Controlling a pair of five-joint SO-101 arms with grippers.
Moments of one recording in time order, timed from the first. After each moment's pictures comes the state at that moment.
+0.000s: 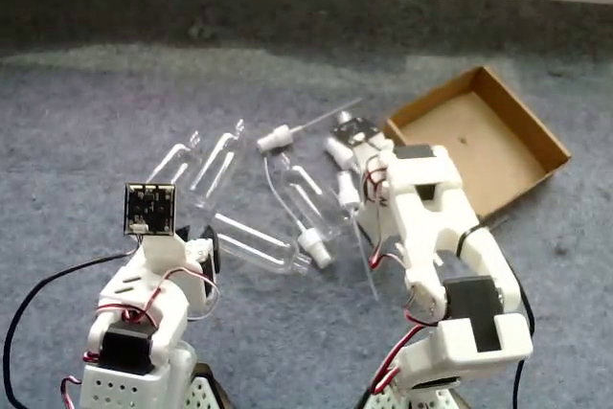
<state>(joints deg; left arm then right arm) 2.7 -103.8 86.8 66.3 13.5 -11.7 1.7 29.8 63.6 29.6</state>
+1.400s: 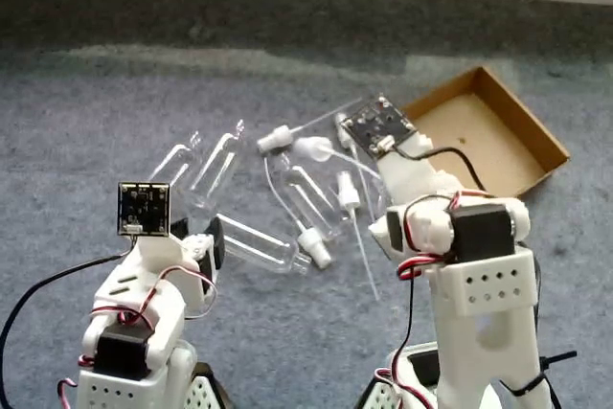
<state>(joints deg) 2.7 -103.8 83.6 66.2 13.5 -15.5 -44.7 22.1 93.4 29.7</state>
